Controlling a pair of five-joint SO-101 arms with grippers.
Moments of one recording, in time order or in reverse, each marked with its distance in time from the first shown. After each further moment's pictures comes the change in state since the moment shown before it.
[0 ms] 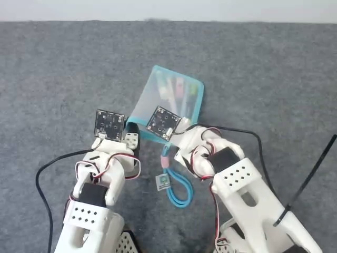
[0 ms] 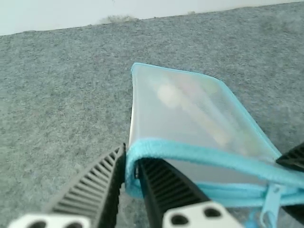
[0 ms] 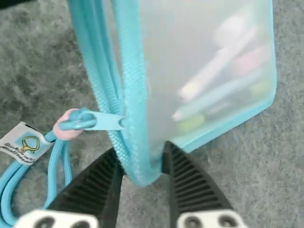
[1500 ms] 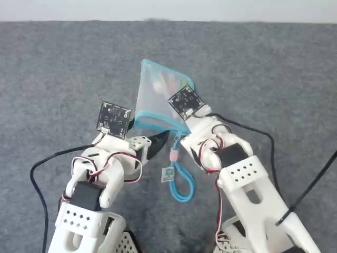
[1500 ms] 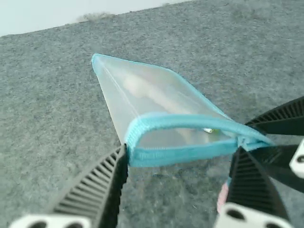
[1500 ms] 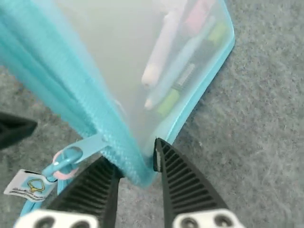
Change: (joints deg) left arm 5.1 -0.3 -14.9 20.0 -0.9; right arm 6.0 0.3 -1.4 -2.5 -16.0
